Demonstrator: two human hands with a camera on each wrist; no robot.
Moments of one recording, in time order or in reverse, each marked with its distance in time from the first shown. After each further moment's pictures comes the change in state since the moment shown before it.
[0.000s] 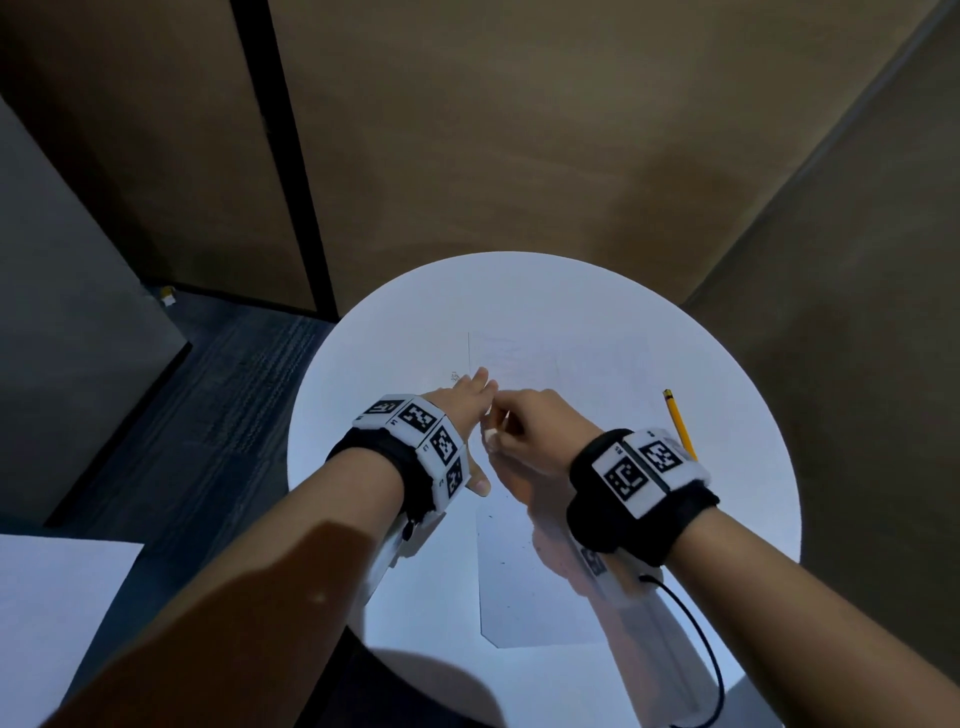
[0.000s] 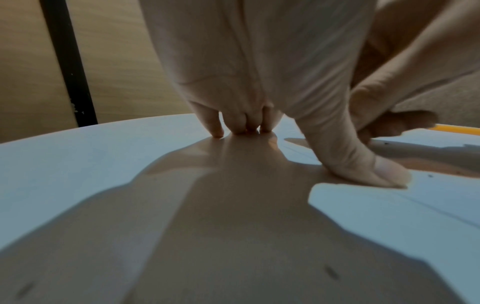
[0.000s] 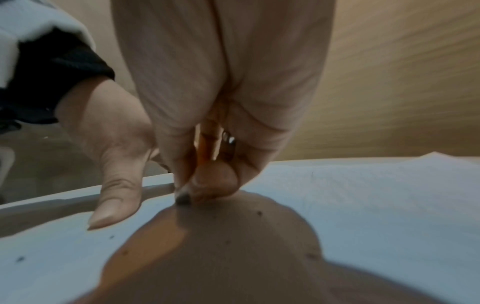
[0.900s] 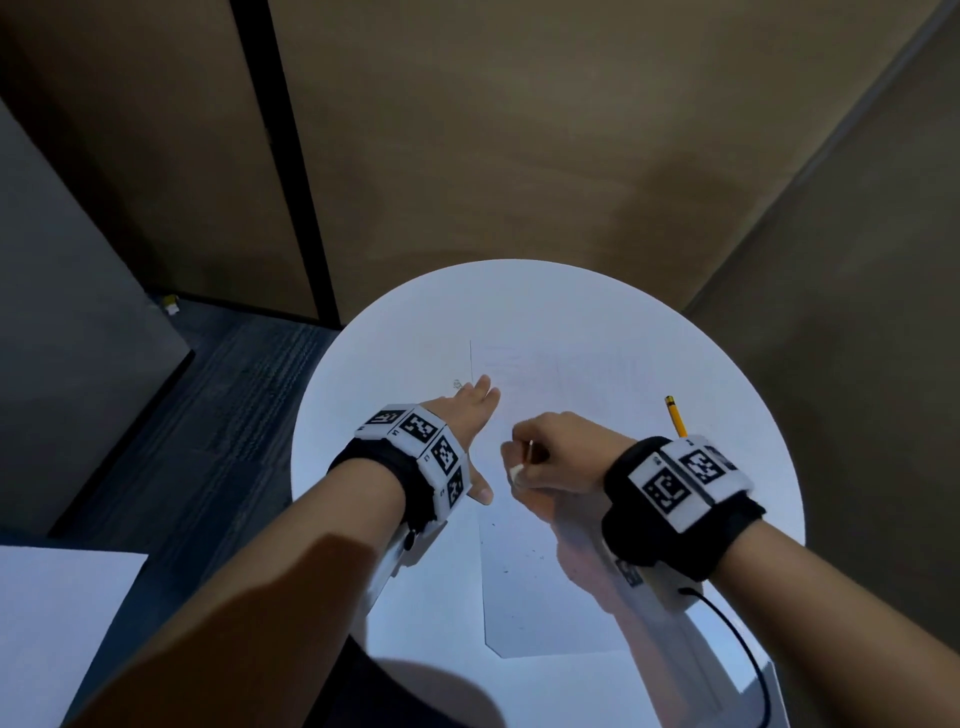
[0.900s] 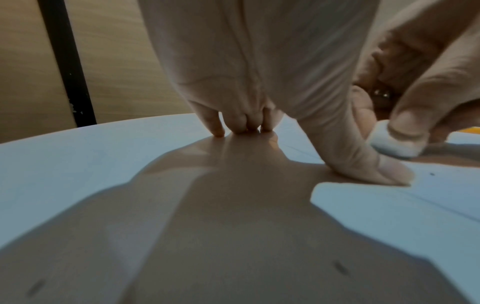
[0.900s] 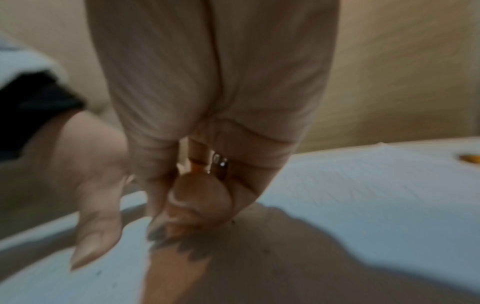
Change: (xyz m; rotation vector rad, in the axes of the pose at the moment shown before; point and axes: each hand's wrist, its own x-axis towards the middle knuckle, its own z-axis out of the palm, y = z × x) left_hand 0.004 -0.008 0.008 0.066 -0.017 0.016; right_hand -0.013 0.012 -0.008 -0.063 -0.210 0.058
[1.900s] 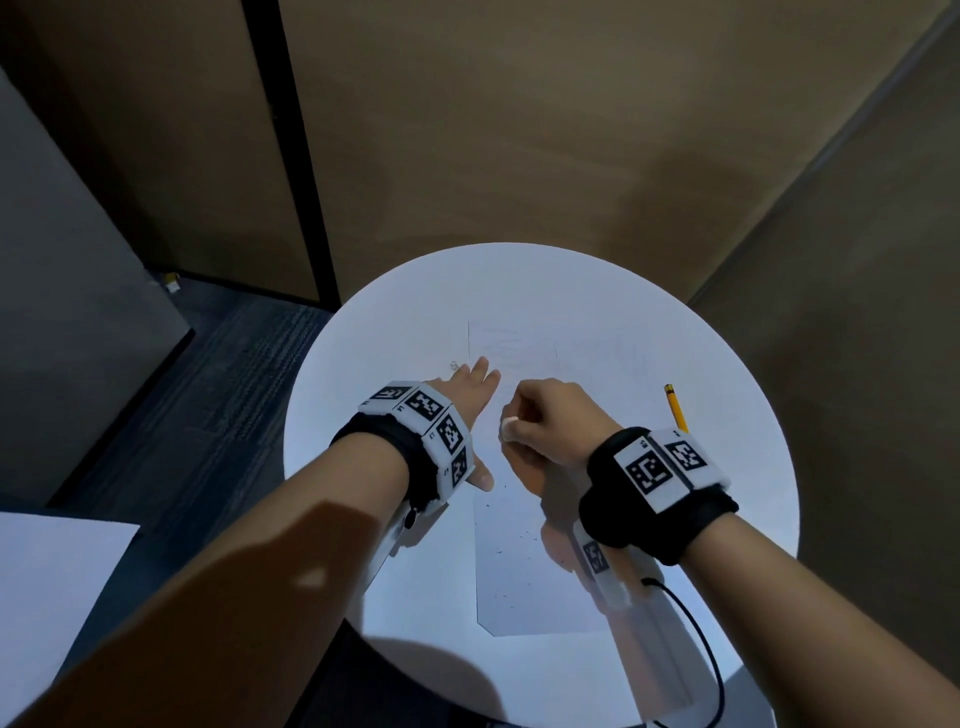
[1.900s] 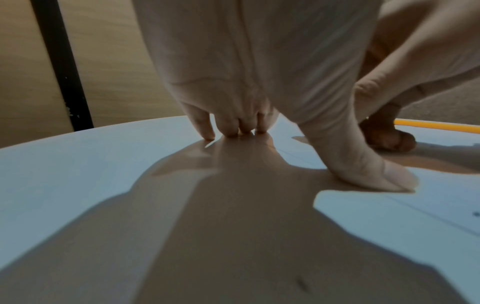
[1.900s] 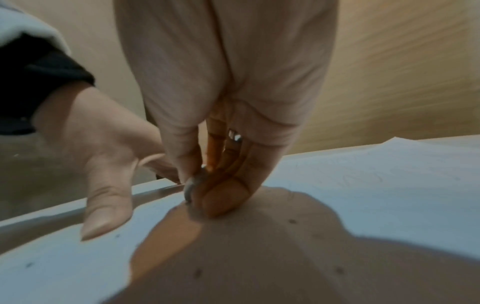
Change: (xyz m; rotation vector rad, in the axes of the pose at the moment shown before) left_hand 0.003 0.006 0.002 0.054 0.009 -0.038; right_hand 0.007 -0.002 0.005 0.168 0.237 0.048
